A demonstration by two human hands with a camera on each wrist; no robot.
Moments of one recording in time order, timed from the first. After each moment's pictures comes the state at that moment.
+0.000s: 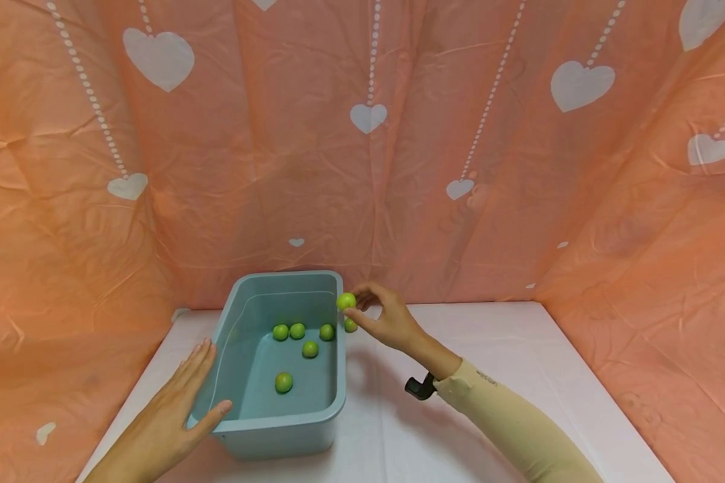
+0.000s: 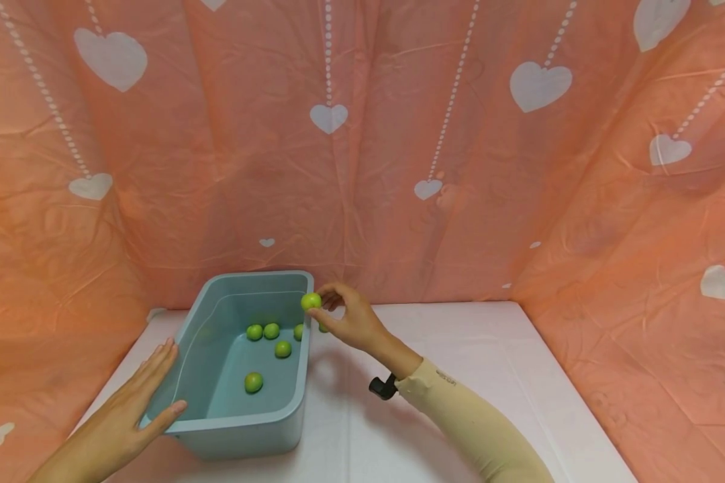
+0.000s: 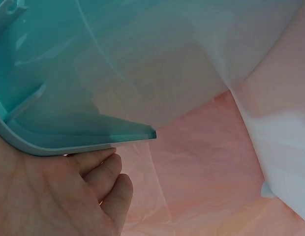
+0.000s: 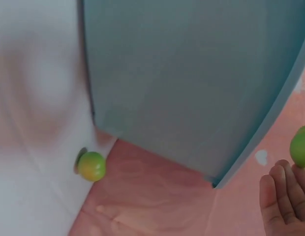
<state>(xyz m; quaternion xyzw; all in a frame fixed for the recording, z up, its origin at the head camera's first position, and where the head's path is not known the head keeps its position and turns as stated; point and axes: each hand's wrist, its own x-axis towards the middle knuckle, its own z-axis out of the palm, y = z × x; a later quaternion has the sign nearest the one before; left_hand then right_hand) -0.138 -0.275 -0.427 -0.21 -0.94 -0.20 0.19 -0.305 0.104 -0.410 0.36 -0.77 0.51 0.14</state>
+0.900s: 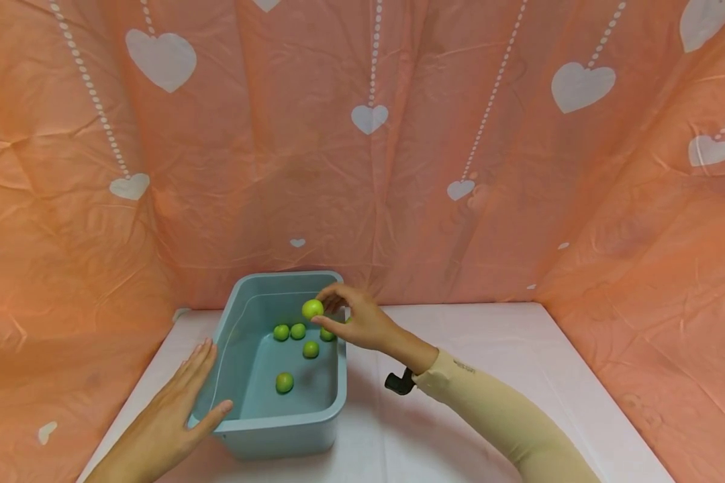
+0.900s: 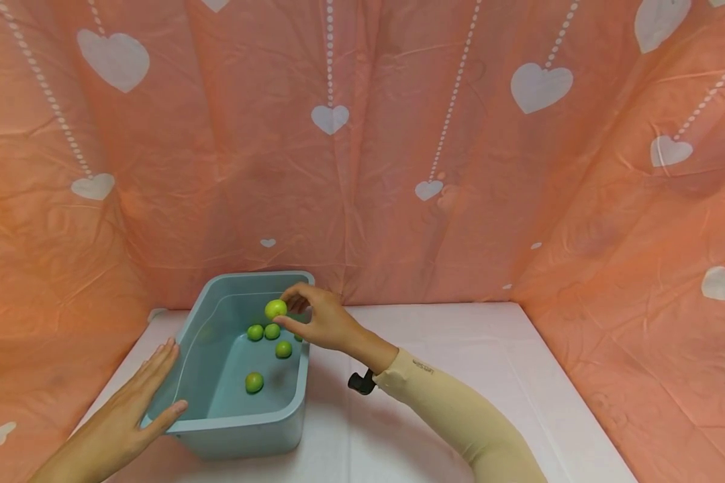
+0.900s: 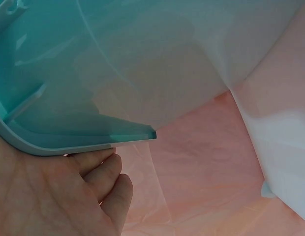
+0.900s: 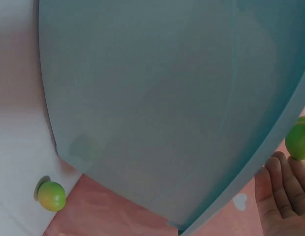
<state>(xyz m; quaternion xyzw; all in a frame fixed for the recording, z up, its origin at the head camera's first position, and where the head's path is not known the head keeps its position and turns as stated) -0.138 -0.275 -0.426 -0.20 -0.94 -0.20 0.17 -0.296 0.061 -0.387 0.44 -0.77 0.45 0.09</state>
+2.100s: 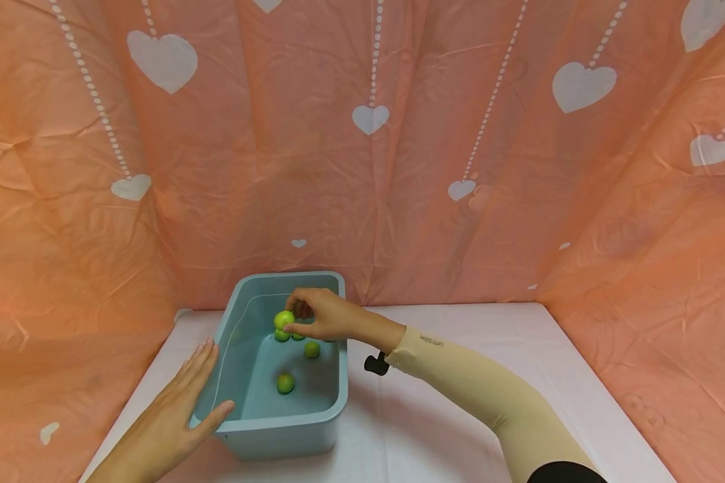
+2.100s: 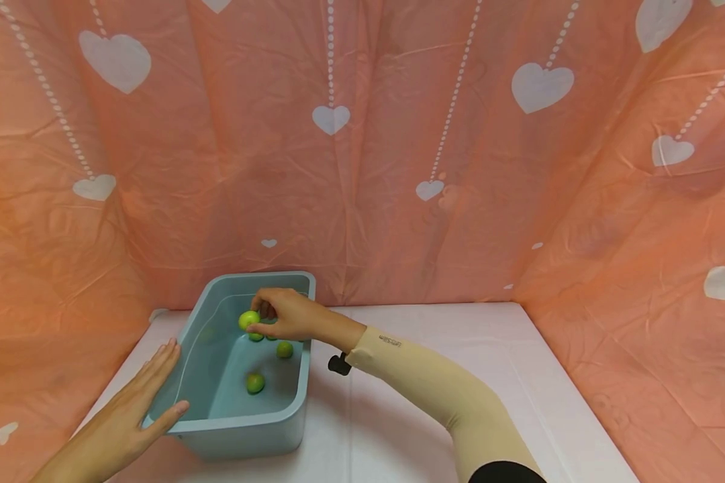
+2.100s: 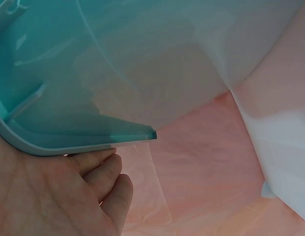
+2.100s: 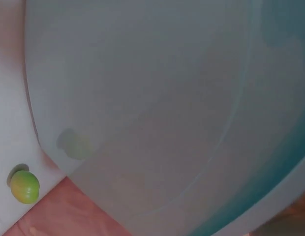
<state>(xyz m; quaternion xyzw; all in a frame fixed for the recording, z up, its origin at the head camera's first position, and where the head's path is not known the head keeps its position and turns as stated) -0.138 -0.275 -0.426 -0.20 -0.94 -0.20 0.18 -0.321 0.011 -0.373 0.48 -0.82 0.30 -0.02</state>
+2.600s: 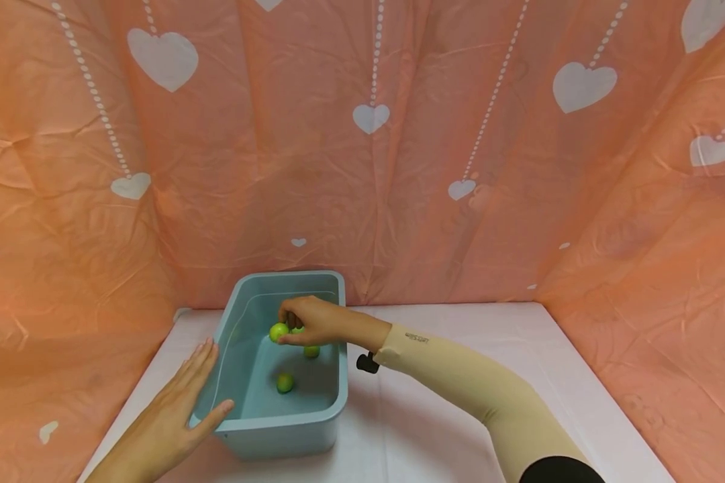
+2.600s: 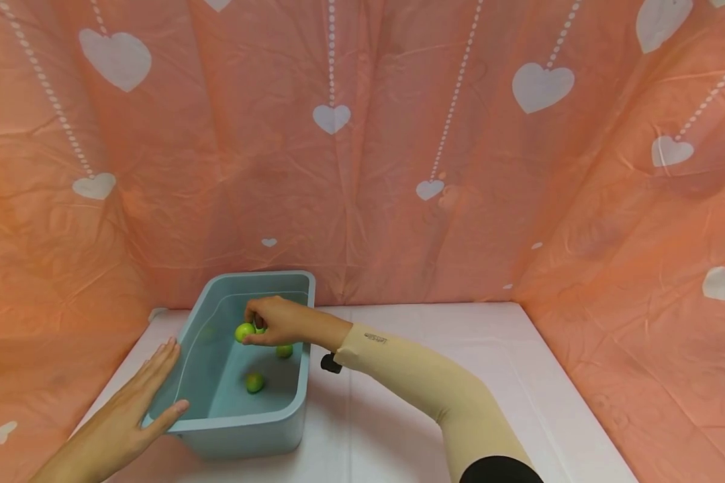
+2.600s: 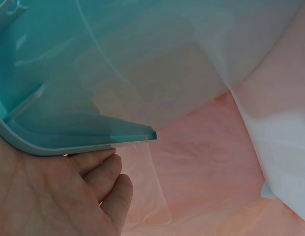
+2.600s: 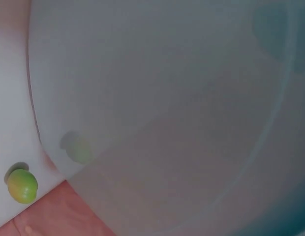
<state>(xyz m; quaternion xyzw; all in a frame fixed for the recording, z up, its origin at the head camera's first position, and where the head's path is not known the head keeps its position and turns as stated) -0.137 -0.274 -0.426 -0.20 -0.94 -0.21 0.17 -0.323 -0.008 -0.378 0.51 -0.83 0.21 -0.05</state>
